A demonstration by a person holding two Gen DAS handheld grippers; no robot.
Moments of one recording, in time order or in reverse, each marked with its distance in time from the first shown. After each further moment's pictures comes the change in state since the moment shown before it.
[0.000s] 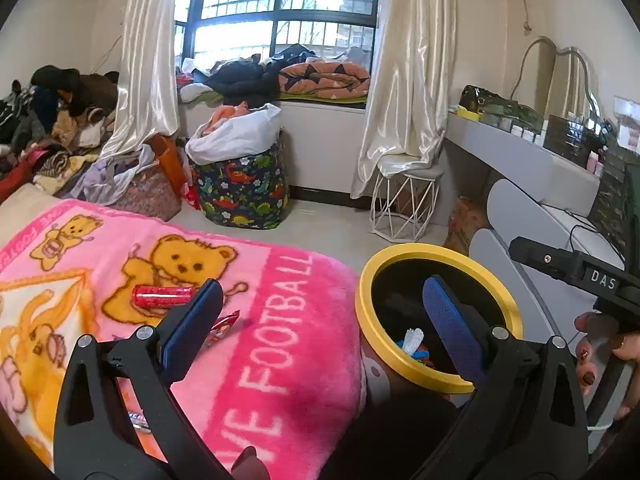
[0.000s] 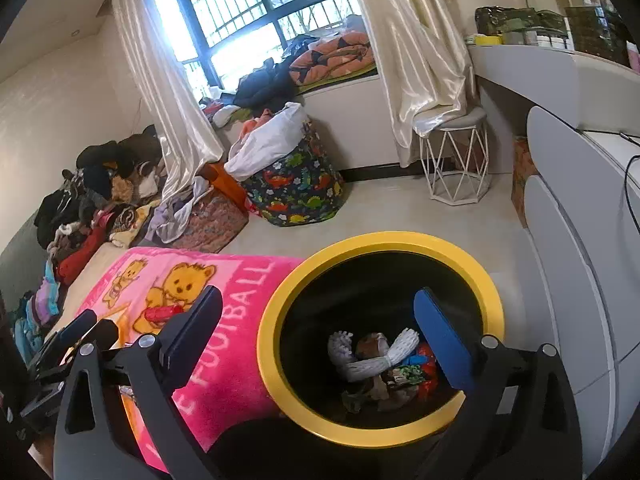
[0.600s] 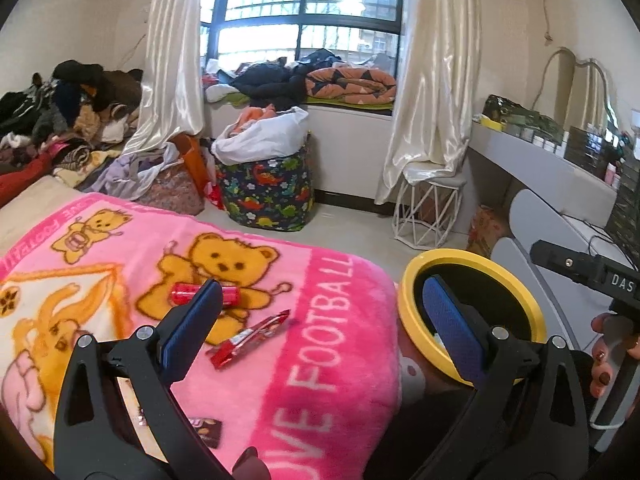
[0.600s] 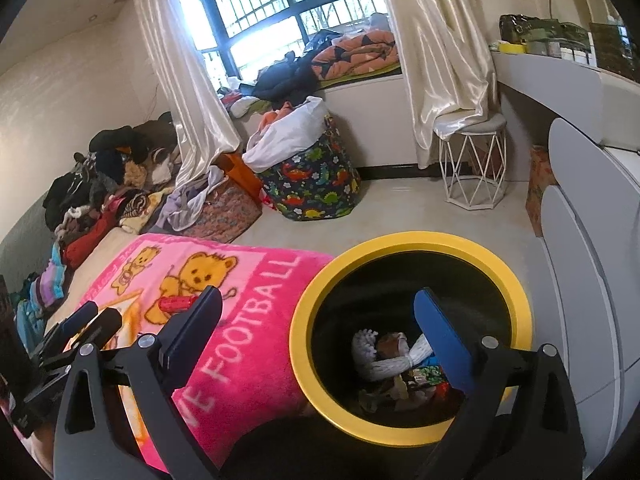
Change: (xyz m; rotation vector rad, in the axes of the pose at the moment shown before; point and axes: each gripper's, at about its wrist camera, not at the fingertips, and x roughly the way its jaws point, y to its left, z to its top) left arm -0.012 0.043 -0.004 -0.041 -0.017 0.070; right arm 0.009 0.033 0.001 -0.059 0.019 0.039
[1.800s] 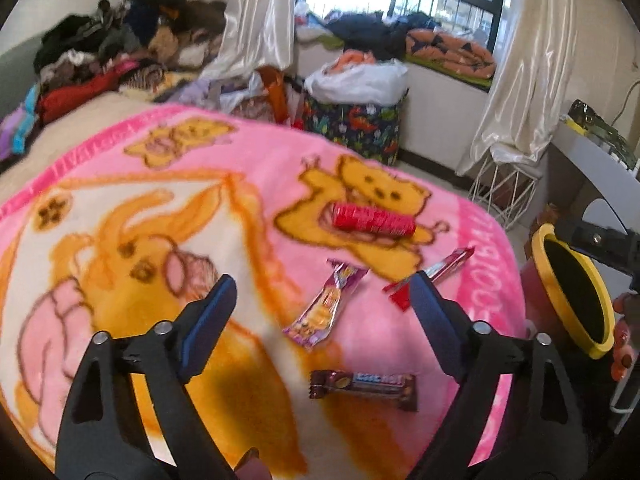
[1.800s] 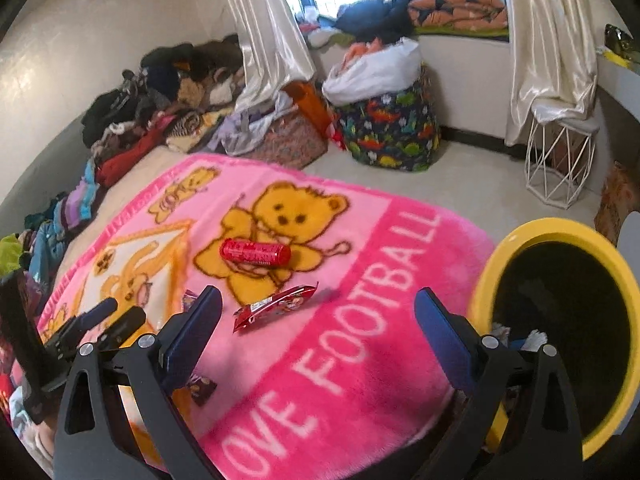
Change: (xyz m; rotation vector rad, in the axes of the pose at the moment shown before) left arm 0.014 0.155 -0.057 -0.182 0.197 0.178; right arm 0.129 0.144 -0.022 -0.183 0.252 0.163
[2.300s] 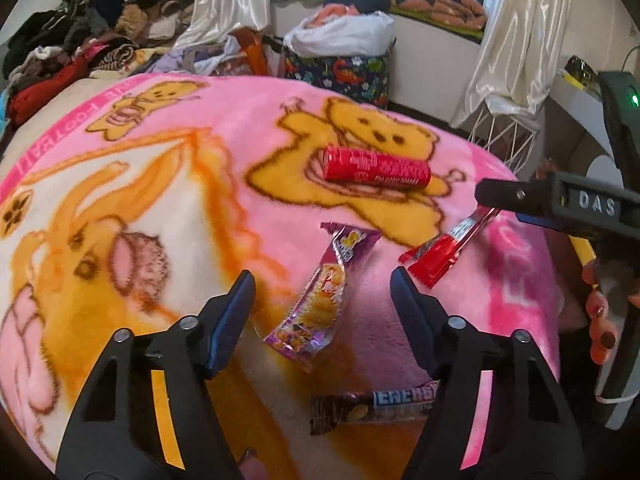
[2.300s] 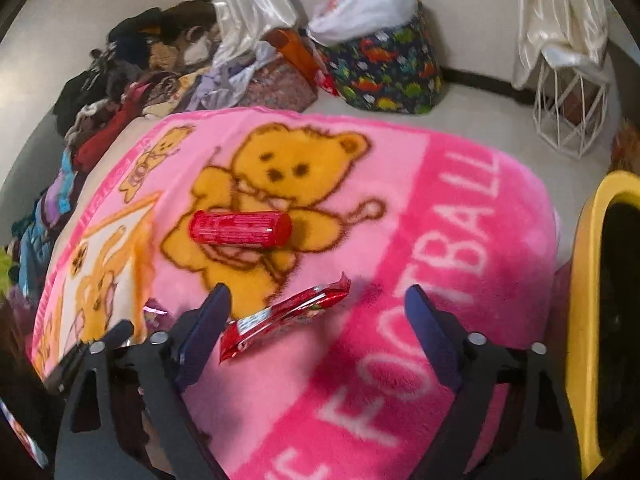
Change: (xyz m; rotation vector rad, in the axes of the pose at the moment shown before) left arm 0.061 -0.005 -0.009 0.081 0.141 -0.020; right arm 0.103 0.007 -0.001 0.102 0.178 -0.017
